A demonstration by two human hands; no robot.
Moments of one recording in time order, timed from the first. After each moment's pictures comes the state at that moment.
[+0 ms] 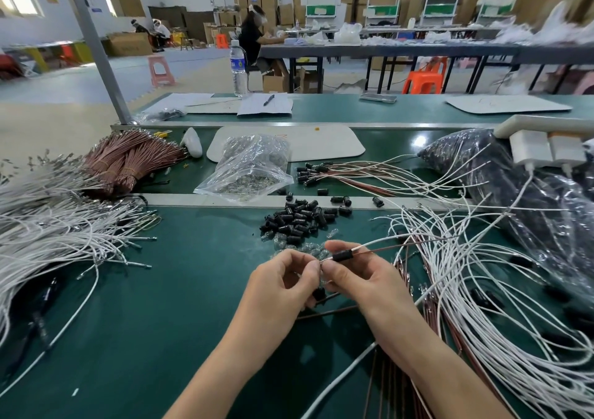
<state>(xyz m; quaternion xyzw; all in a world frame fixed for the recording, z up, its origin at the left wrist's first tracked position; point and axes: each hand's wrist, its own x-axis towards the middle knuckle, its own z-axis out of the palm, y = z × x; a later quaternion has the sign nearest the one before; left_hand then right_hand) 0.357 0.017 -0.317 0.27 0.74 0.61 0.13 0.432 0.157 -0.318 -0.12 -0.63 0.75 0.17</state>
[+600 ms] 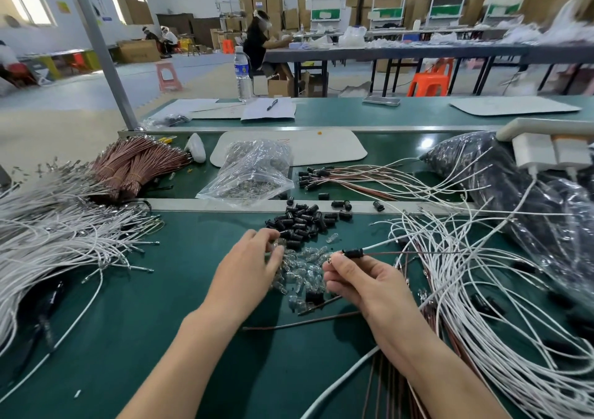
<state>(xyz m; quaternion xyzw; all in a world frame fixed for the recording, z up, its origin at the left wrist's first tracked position) 0.297 0.016 -0.316 0.29 0.91 0.31 -0.03 0.430 0.164 -0.314 -0.18 -0.52 0.82 0.17</state>
